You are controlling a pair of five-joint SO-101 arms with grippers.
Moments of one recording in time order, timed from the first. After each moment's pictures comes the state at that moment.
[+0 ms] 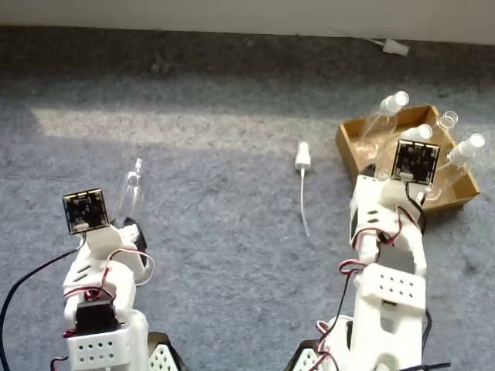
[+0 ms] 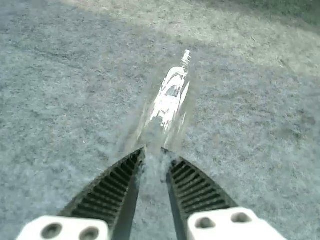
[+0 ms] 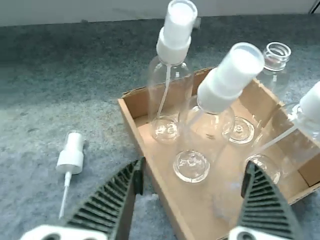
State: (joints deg) left arm -15.4 -104.1 93.4 58.0 11.0; right arm 8.8 -56.1 69.3 21.5 5.4
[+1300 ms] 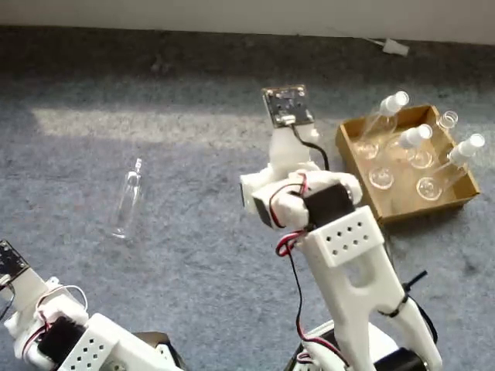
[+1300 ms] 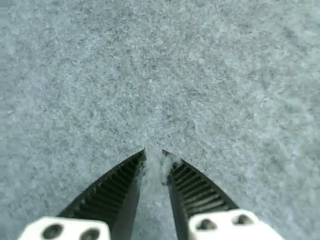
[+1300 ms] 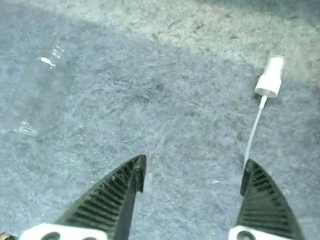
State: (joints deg) left arm -66.0 -104.2 95.9 69.1 -8.3; right arm -31.7 -30.7 17.9 75.5 -12.4
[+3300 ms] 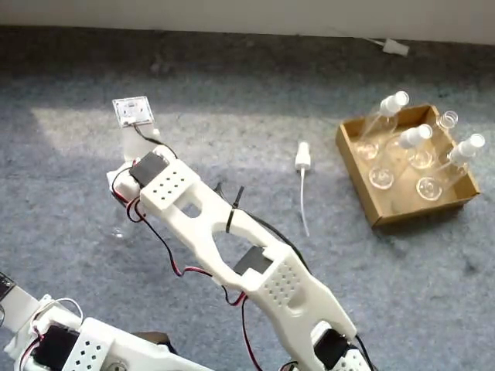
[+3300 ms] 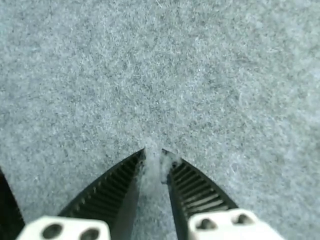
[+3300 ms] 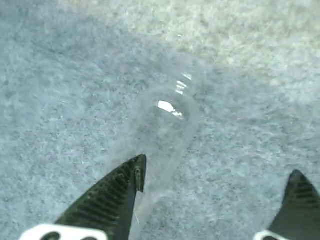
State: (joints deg) left arm -76.4 -104.2 95.9 75.1 -8.5; right arm -54.4 42.8 -42.2 66.6 -31.3
